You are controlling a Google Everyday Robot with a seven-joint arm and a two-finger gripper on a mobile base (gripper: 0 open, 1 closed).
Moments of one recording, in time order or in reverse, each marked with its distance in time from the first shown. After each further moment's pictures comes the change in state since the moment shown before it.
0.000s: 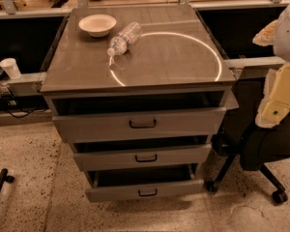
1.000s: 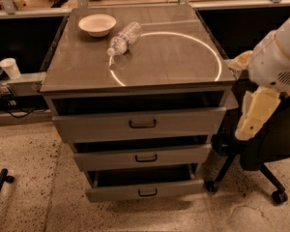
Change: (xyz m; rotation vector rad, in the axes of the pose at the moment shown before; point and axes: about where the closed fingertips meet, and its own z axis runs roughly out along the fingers) arm -0.005 0.000 0.073 -0.098 -0.134 -0.059
